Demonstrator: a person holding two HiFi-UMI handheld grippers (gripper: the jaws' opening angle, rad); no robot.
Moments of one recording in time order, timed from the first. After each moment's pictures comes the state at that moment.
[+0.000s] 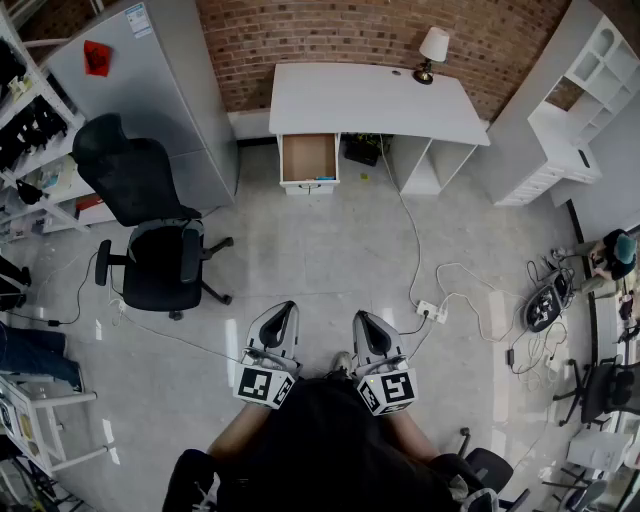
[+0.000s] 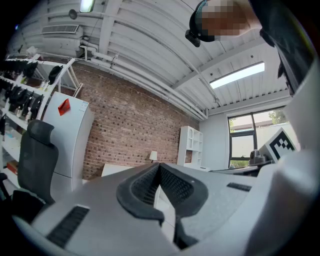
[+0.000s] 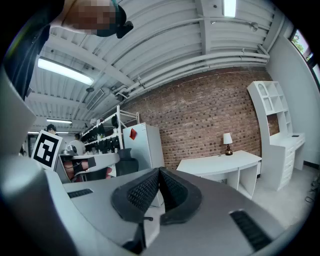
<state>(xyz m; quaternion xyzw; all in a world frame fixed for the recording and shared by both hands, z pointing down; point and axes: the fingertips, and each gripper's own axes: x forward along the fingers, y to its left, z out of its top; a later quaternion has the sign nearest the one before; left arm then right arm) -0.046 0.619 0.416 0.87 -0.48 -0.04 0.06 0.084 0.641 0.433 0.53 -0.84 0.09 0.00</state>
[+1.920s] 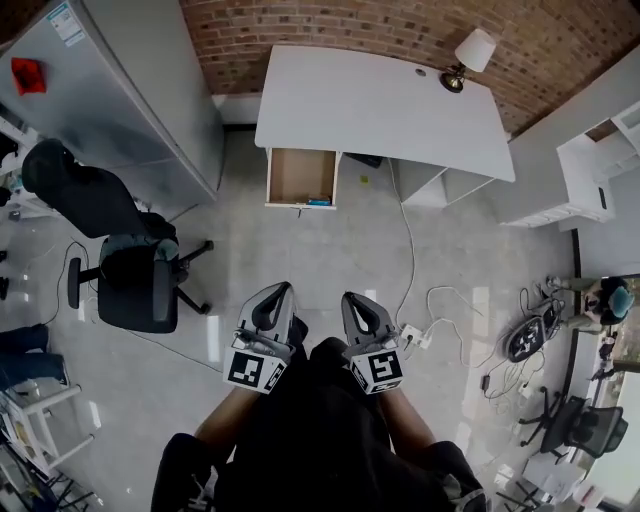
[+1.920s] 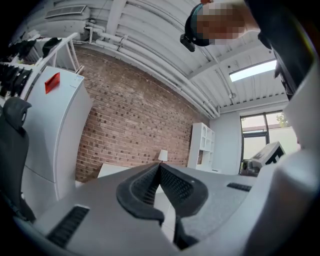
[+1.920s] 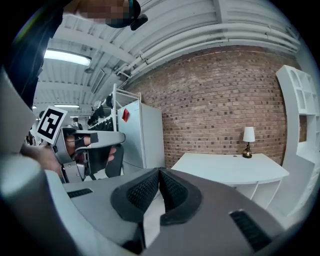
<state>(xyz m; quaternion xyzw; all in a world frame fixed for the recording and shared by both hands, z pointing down) -0.020 0.283 0.456 0.86 -0.50 -0.04 0.10 0.093 0.297 0.503 0.46 -0.88 0.09 0.10</state>
